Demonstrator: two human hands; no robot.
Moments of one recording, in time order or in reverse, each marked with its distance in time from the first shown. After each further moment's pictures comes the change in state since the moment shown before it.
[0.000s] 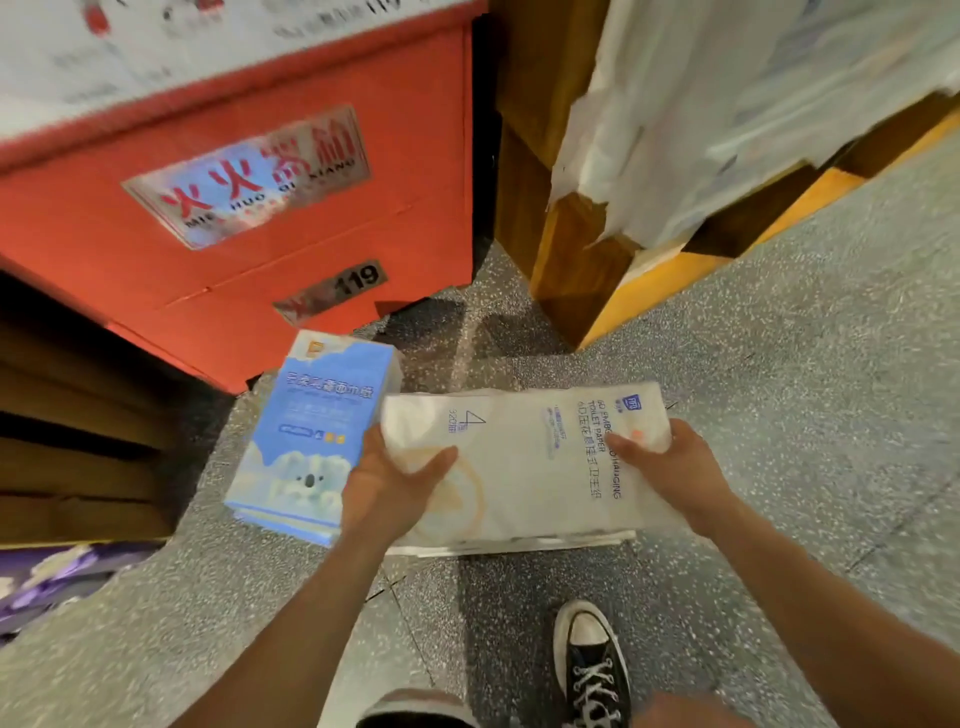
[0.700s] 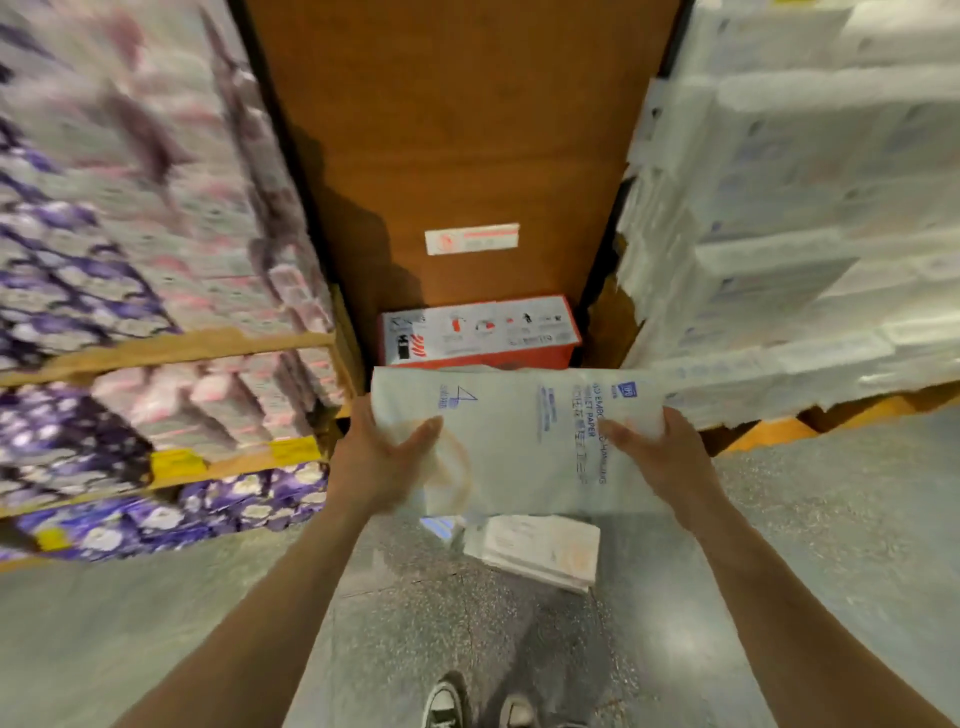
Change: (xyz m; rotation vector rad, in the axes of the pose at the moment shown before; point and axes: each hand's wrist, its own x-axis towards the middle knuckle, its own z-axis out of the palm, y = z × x) left_hand -0.451 0.189 -0.499 -0.260 0.379 0.106; right_hand -0.510 -0.398 -0.195 -0.046 -0.148 -0.544
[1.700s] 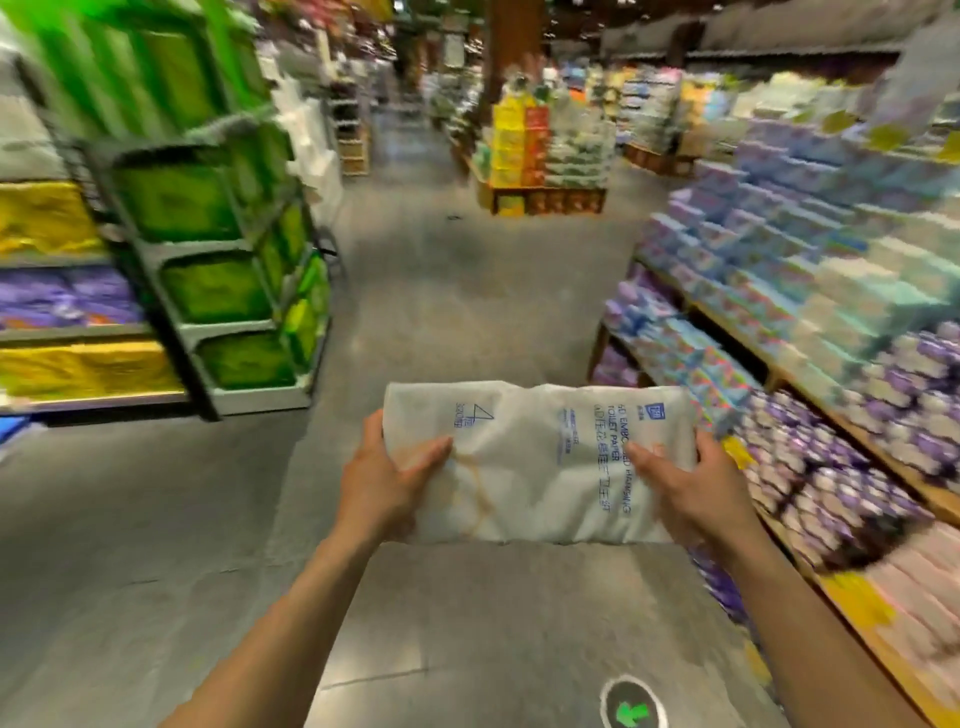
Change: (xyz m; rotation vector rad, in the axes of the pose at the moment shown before) left_hand -0.678 -0.346 -0.447 -0.270 1.430 -0.663; right_hand -0.640 -0.190 0.449 -0.055 -1.324 -0.773
